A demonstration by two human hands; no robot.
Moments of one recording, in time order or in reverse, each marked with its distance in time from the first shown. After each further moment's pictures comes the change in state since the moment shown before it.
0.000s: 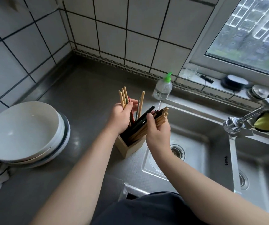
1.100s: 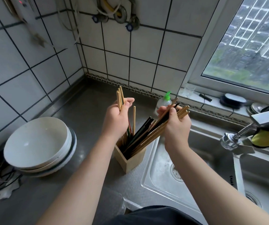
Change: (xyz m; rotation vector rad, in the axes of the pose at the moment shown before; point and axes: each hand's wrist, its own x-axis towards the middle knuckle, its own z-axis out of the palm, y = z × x) left_hand -0.026 0.068 -0.001 0.081 0.171 0.237; right_hand 0.032 -0.076 -0.037 0.364 0.122 0.016
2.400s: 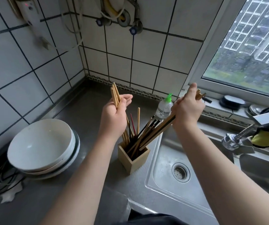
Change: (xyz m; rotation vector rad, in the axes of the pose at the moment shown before) left_hand -0.007 0.020 -0.024 -0.085 0.030 0.084; right_hand 0.030 -0.036 0.029 0.158 0.154 -0.065
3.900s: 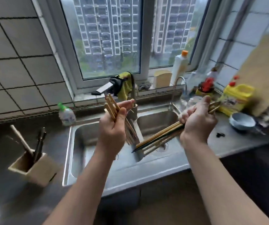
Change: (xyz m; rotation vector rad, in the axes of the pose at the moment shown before) left_hand -0.269 0.099 0.262 -0.331 -0.626 0.286; right_hand -0.097 -0.192 -0.410 0.266 0.536 -0.426
